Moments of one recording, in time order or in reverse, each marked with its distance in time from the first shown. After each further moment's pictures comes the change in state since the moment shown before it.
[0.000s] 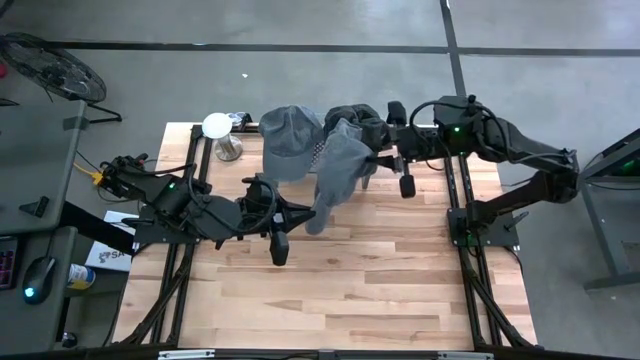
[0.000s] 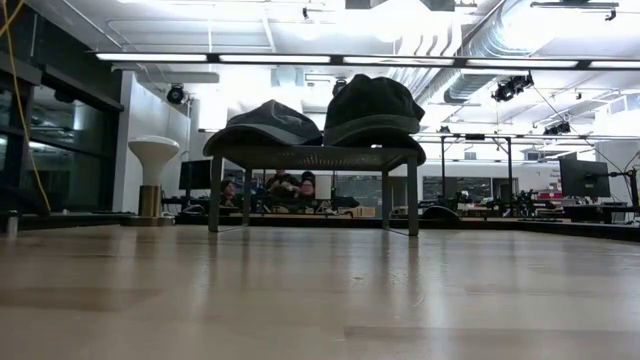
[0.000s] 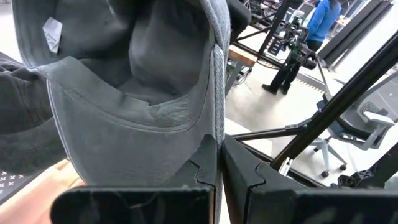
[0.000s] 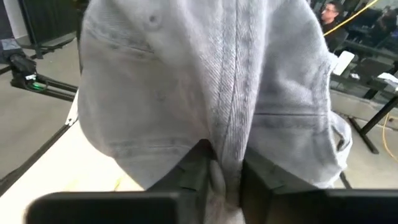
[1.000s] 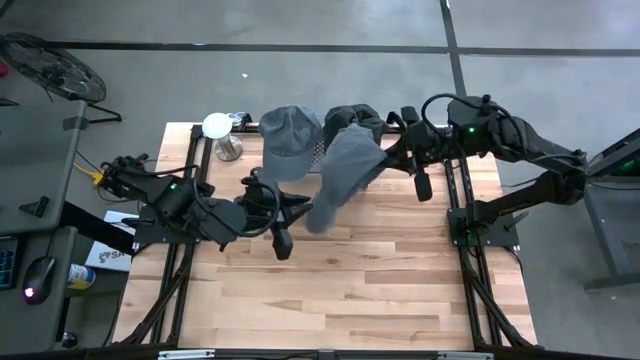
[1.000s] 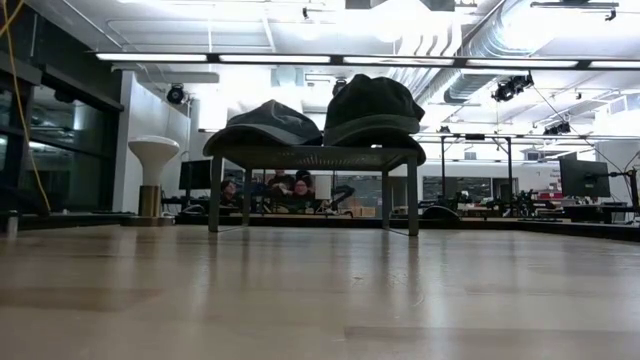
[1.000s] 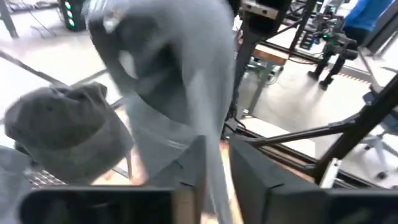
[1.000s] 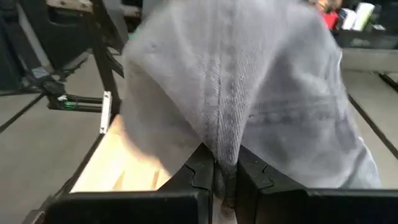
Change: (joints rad) left arm 0.000 0.003 -0.002 -0.053 -0.113 0.097; right arm 0.000 -0.065 0.000 -0.115 -0.017 0.216
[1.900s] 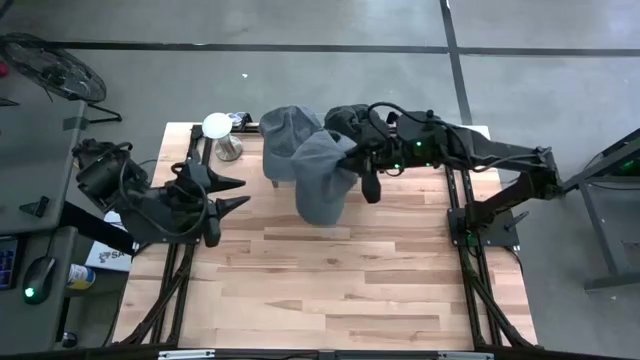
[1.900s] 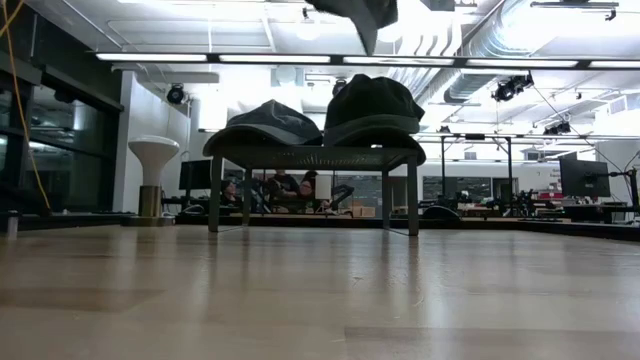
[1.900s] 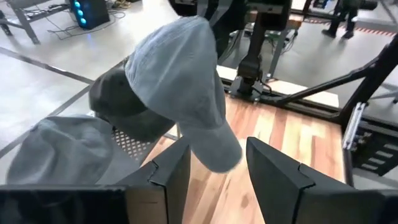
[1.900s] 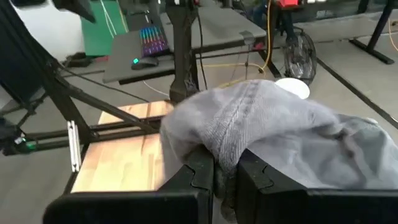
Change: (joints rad) left arm -0.195 -0.233 0.000 -0.514 -0.129 -0.138; right arm 0.059 0.199 0.000 0.204 0.179 0.199
